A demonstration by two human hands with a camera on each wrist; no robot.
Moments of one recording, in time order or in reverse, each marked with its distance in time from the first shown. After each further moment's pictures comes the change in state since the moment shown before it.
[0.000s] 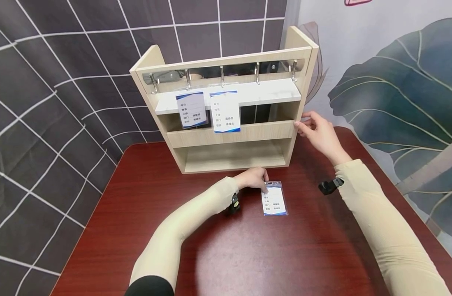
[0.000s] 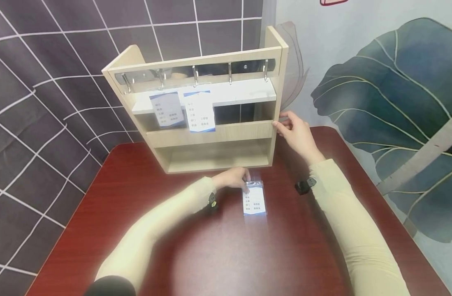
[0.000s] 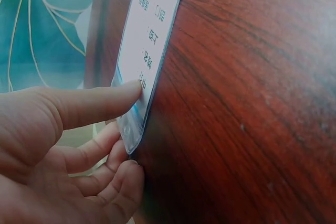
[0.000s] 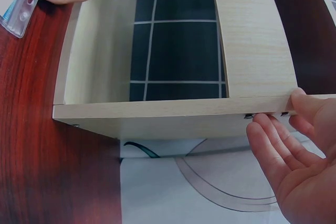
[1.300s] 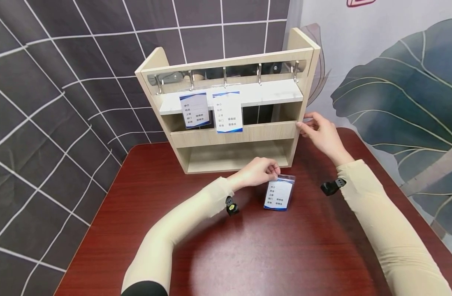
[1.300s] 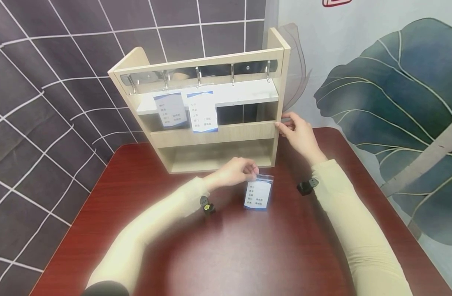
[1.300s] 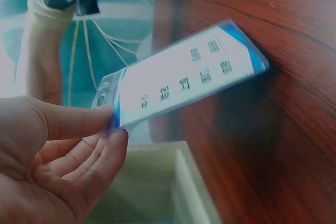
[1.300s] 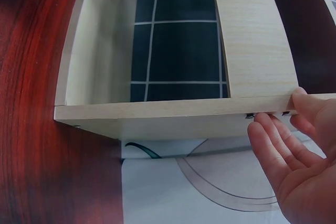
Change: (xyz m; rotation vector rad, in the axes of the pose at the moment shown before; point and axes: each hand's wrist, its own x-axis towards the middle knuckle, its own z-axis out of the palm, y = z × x) left_hand -0.037 0.031 -0.036 -0.097 0.181 0.299; right_hand 0.000 -0.001 0.001 0.012 0.017 0.003
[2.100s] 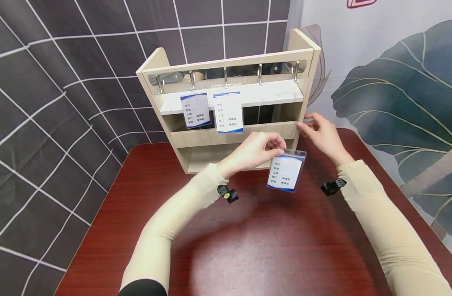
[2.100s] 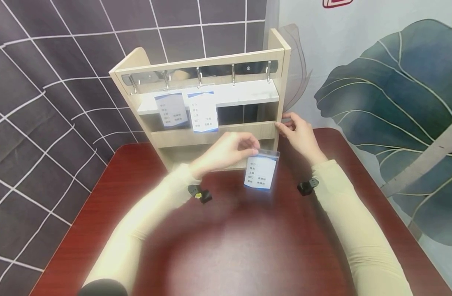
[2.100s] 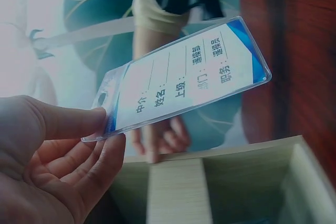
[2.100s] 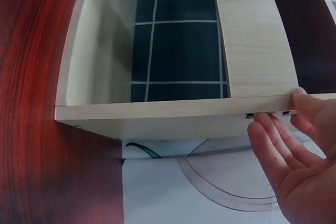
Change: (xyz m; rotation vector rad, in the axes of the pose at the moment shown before) left_hand -0.011 0.059 -0.071 -0.035 0.158 0.135; right_hand 0.000 0.002 0.000 -0.019 0.000 -0.003
